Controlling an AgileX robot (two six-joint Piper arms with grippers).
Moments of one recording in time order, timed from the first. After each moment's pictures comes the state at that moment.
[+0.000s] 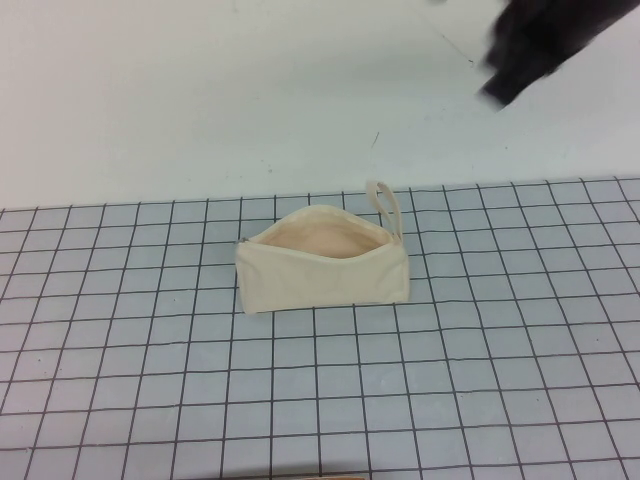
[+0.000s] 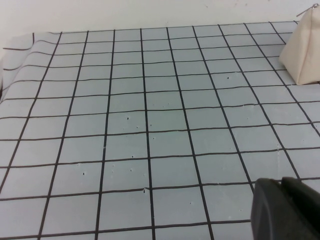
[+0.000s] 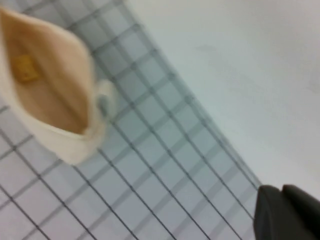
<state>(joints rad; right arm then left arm) 0.45 1.84 -2.09 -0.08 1.15 -0.54 -0.01 -0.01 0.02 -0.12 0.37 0.07</state>
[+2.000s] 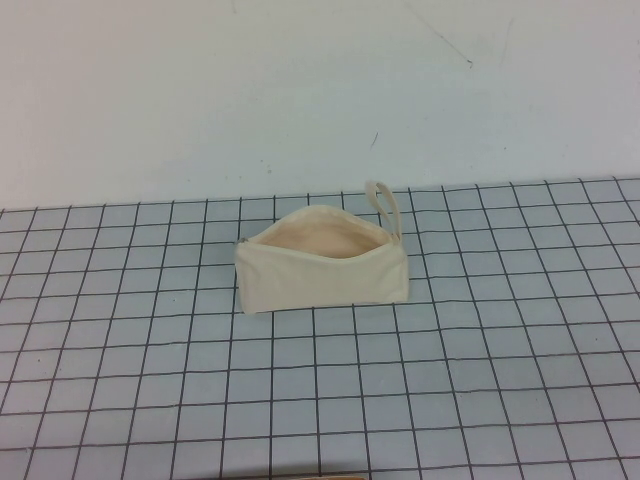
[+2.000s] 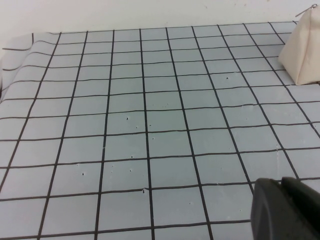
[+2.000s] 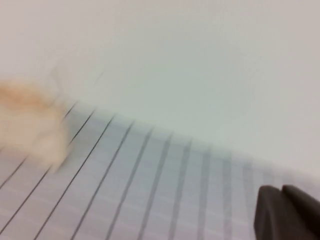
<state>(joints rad) 0.14 0.15 -0.52 0.04 0.64 -0.27 -0.01 -0.01 0.02 -0.12 0.37 0.07</state>
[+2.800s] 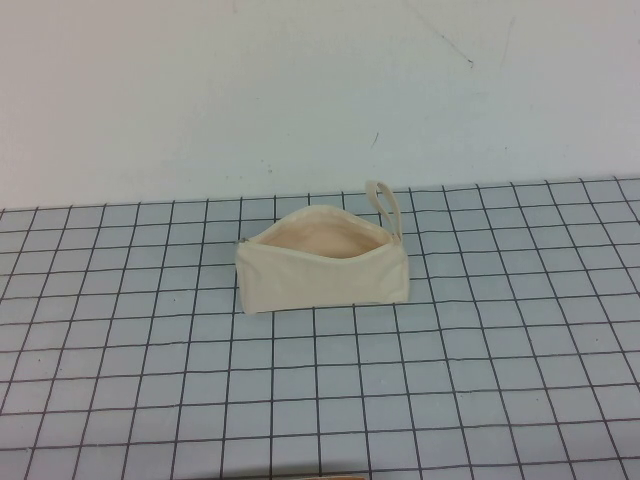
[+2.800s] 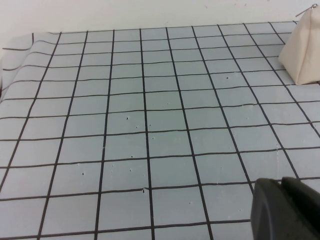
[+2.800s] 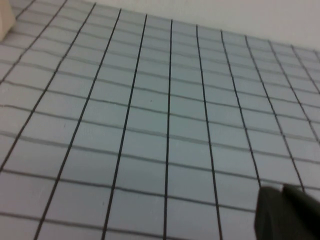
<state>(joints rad) -0.02 -0.01 0.03 0.05 0.39 -0.28 -0.01 -0.01 0.02 -0.12 0.37 0.07</state>
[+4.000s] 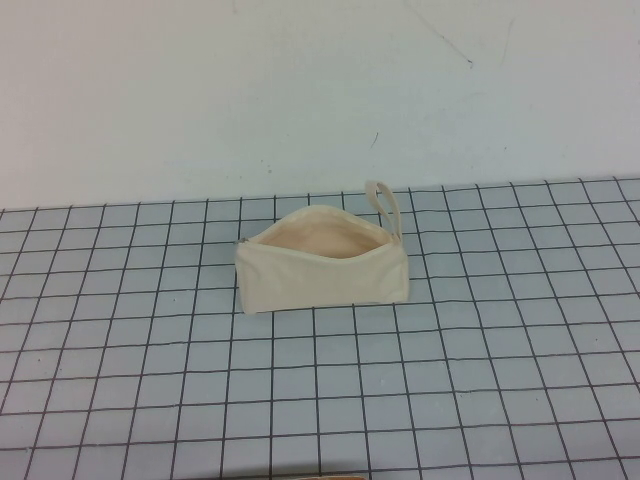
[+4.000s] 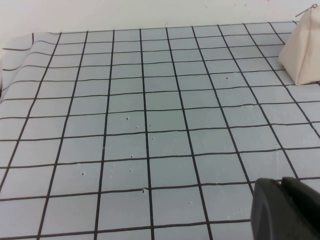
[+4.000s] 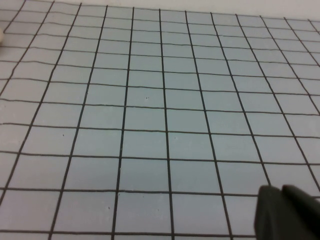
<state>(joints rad) -0.02 -0.01 0.02 -0.01 0.42 -0.09 -0.01 -0.01 0.02 -0.12 0.37 0.07</state>
